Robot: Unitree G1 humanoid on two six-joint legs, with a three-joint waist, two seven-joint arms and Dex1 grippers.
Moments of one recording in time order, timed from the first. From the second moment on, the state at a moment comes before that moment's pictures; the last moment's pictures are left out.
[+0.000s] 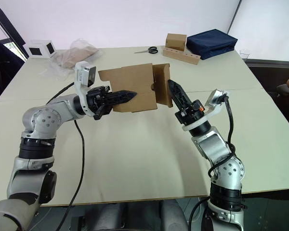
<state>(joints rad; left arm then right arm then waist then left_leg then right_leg) -0.75 0.45 0.07 0.03 -0.93 0.89 -1.04 -0.29 -0.17 -0.26 -0.33 1.47 0.64 0.26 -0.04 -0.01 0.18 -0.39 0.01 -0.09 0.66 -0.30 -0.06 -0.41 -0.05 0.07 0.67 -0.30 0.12</state>
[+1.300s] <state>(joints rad) -0.75 0.41 0.07 0.06 -0.90 0.87 -1.03 -0.27 -0.18 -0.14 -0.41 1.37 0.62 0.24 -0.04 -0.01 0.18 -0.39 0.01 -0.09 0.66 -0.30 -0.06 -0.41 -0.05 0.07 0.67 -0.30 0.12</state>
